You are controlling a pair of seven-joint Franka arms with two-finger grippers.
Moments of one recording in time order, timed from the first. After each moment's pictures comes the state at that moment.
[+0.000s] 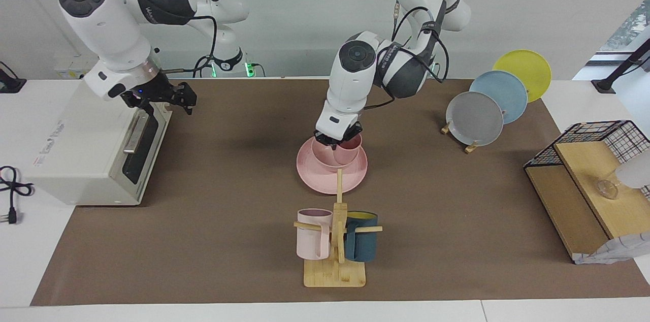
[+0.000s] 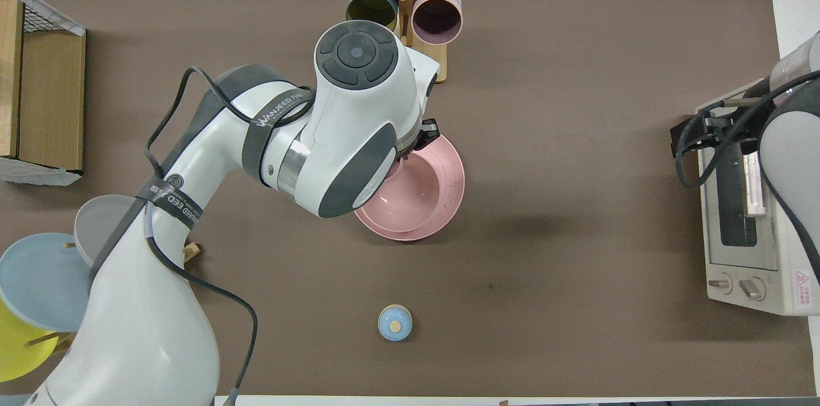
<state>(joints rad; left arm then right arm) -0.59 0.46 -0.11 -1.42 -0.06 1.87 -0.88 0.12 0.04 -0.12 -1.66 -0.01 1.58 -0.03</state>
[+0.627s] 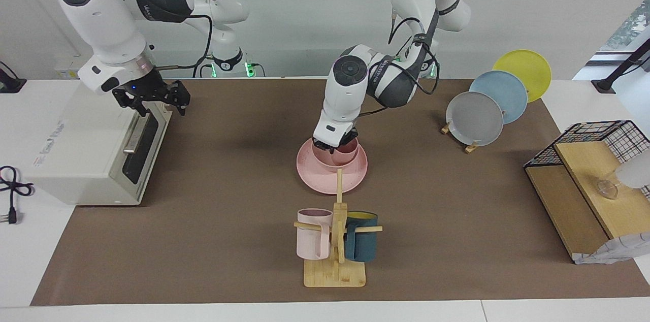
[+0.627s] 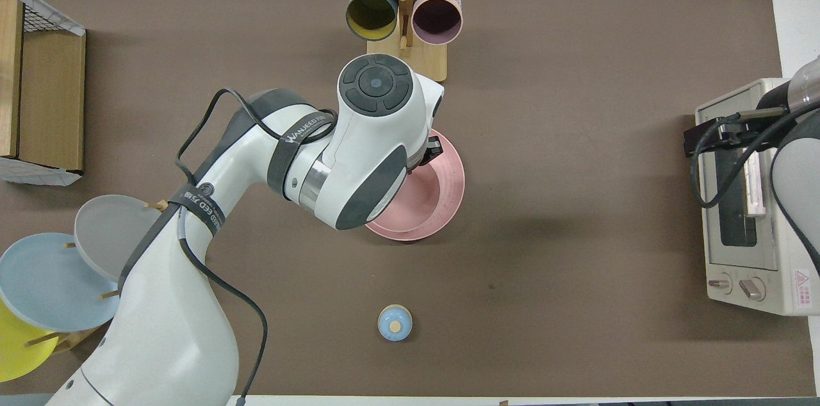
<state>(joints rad) -0.60 0.46 -0.11 -1.52 -0.06 1.95 -0.90 0.08 0.02 -0.09 -1.69 -0.04 1.63 -0.05</state>
